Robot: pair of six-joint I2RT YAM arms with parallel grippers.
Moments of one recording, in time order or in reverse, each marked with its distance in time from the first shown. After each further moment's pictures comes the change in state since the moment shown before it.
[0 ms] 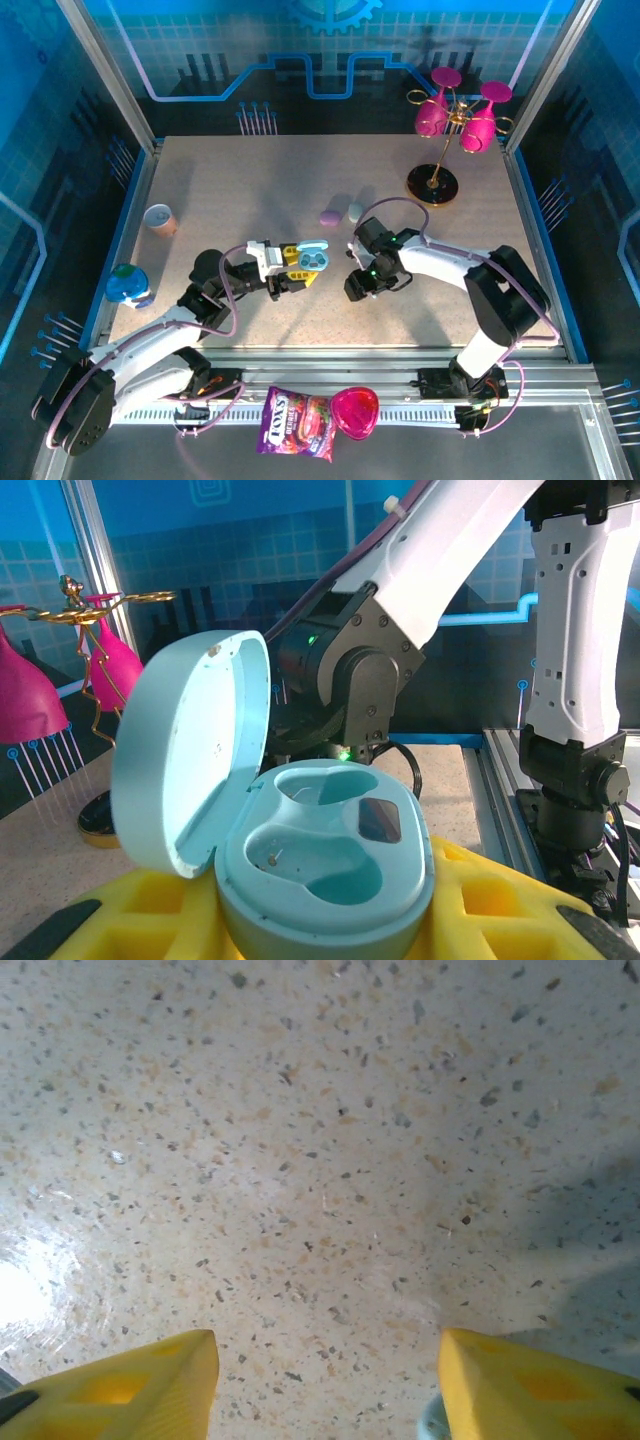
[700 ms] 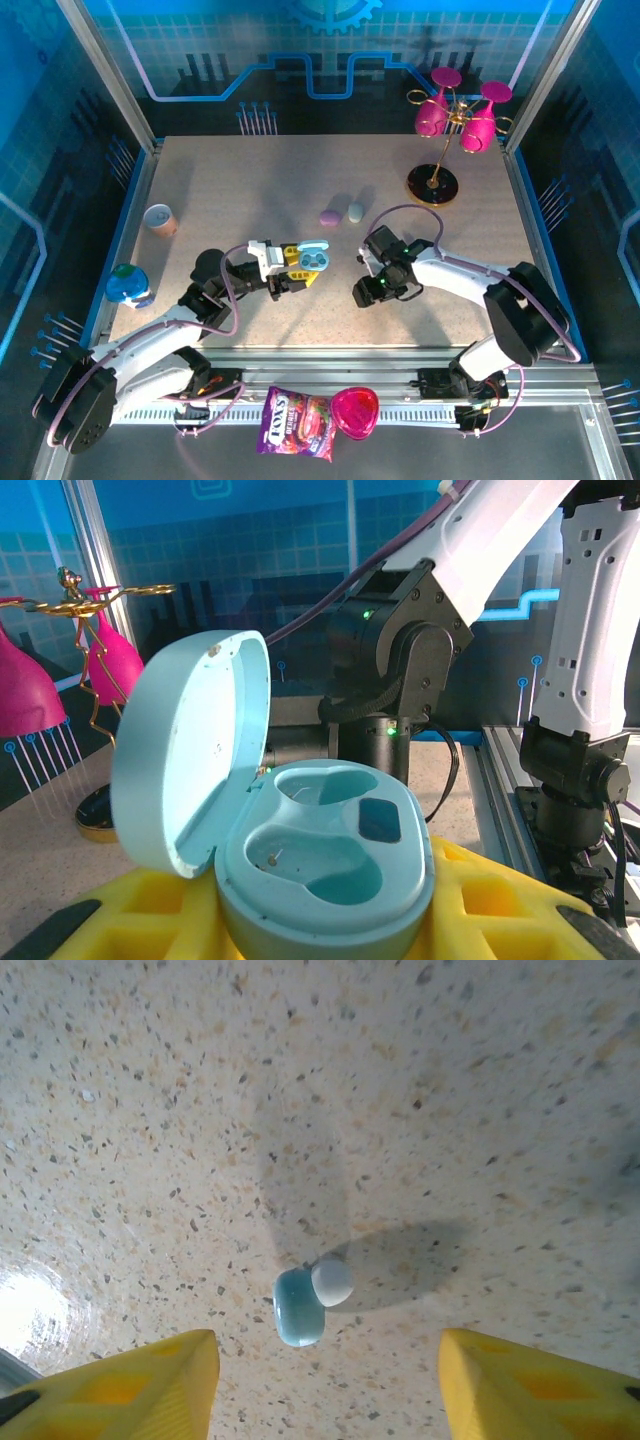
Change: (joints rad) left arm 0.000 0.011 0.000 0.001 0.000 -0.002; right arm 0.004 -0.113 -0.117 0.015 0.012 0.084
